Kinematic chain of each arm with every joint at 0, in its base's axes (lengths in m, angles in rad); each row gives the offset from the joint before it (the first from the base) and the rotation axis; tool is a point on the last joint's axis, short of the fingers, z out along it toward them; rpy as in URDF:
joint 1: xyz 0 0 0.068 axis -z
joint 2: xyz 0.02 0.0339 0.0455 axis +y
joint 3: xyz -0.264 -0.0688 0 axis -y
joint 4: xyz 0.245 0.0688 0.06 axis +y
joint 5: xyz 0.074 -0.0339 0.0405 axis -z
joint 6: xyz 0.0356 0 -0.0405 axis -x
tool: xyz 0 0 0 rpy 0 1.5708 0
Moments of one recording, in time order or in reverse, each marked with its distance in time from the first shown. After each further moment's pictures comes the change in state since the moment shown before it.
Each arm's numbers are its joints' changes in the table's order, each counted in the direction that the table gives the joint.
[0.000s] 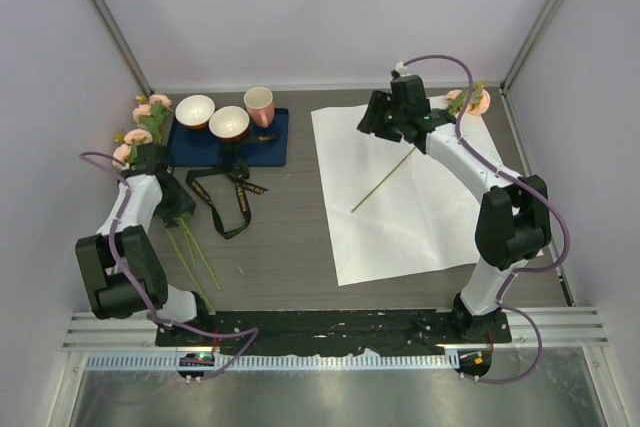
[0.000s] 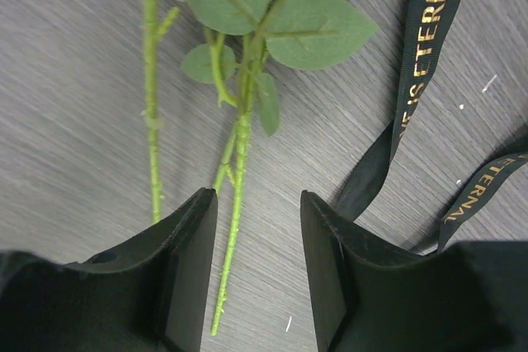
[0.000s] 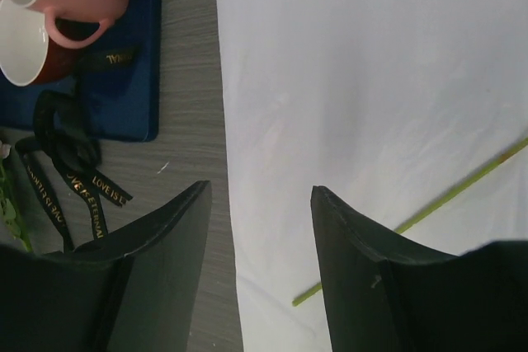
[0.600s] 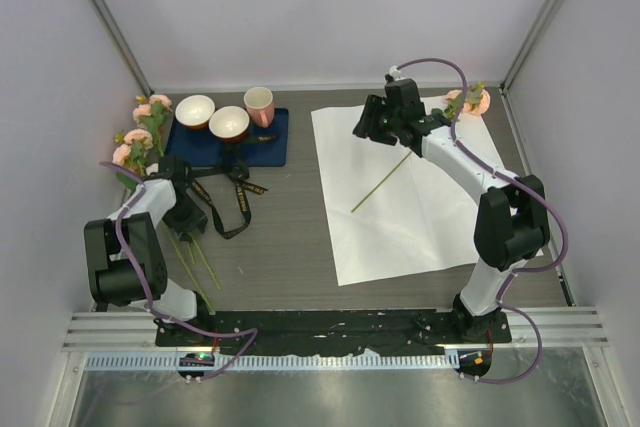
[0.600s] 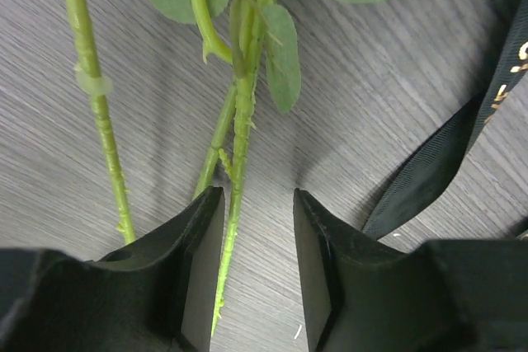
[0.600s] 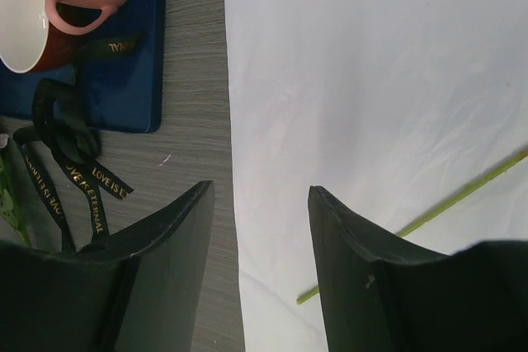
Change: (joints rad) left arm 0.086 0.093 -0.089 -0.026 -0.033 0.080; right arm -0.062 0.000 -0.030 -0.022 -0.004 0.000
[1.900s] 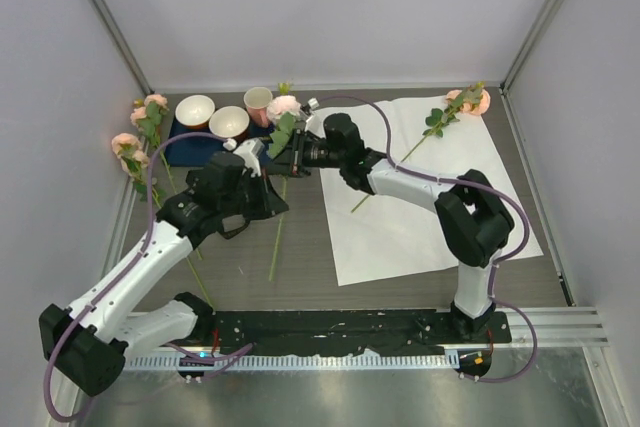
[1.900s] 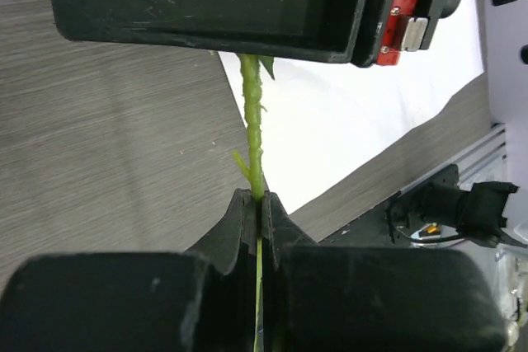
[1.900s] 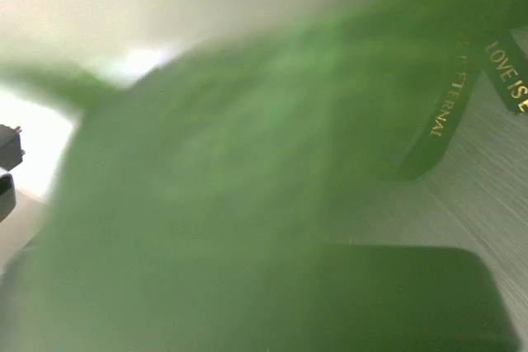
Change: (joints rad) left arm 0.698 -0.512 0.047 -0.165 0.369 0.026; right arm -0.333 0.128 -0.114 -0.685 -0.559 -0.431
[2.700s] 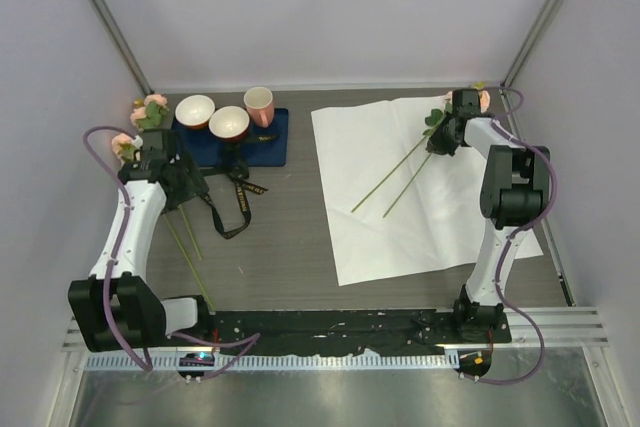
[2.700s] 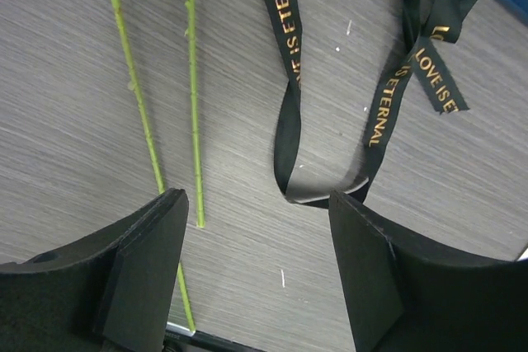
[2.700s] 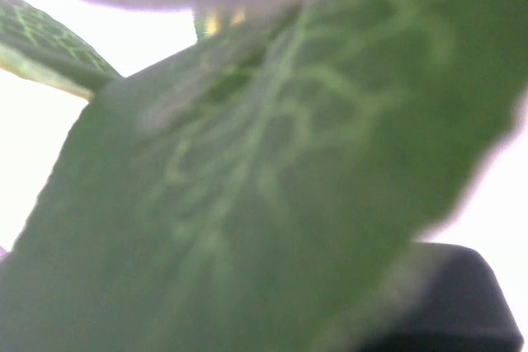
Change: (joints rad) left arm -0.610 0.240 0.172 0.322 -0.341 -0.184; right arm 0.763 0.151 0.149 0.747 0.543 0.347
